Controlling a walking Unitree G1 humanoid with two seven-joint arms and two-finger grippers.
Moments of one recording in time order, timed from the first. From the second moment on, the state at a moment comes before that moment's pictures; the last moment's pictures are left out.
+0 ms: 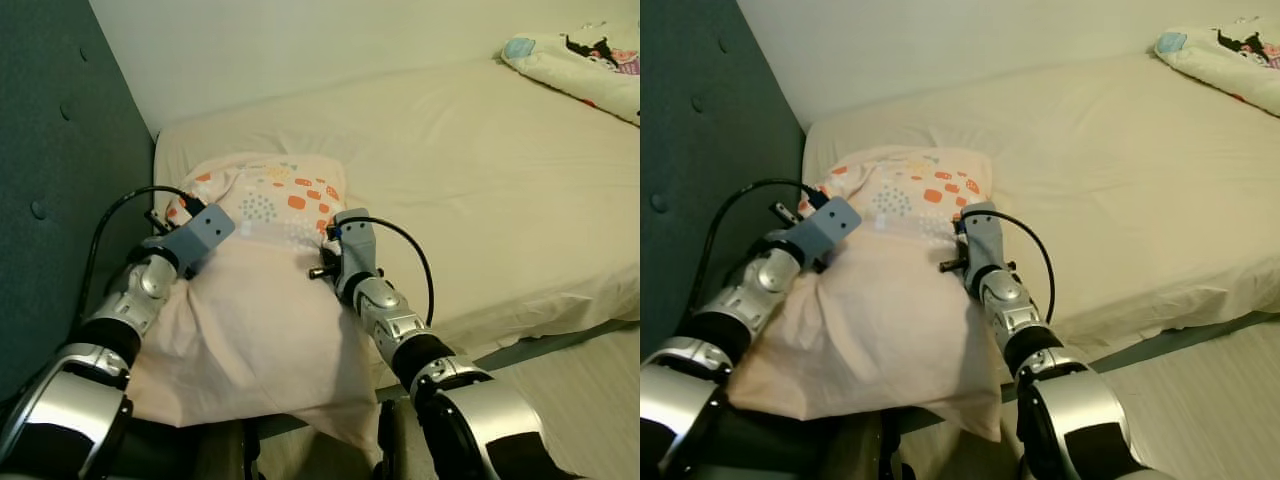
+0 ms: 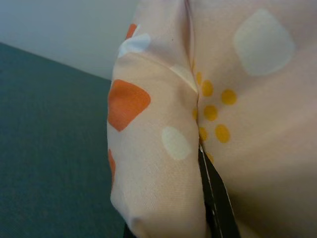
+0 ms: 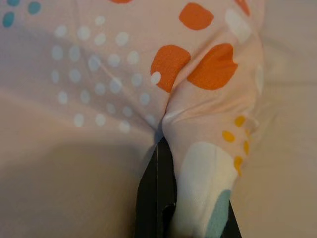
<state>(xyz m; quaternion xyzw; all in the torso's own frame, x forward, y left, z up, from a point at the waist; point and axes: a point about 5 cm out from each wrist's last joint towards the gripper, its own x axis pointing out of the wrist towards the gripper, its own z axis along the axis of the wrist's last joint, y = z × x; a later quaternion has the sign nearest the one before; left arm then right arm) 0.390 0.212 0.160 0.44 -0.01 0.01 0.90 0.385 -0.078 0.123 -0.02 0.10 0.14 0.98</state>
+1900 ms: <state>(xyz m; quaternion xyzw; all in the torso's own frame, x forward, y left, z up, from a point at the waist) 0.272 0.196 0.184 0.32 -0.05 0.00 0.95 0.375 -0.066 0.104 -0.17 0.16 0.20 0.95</state>
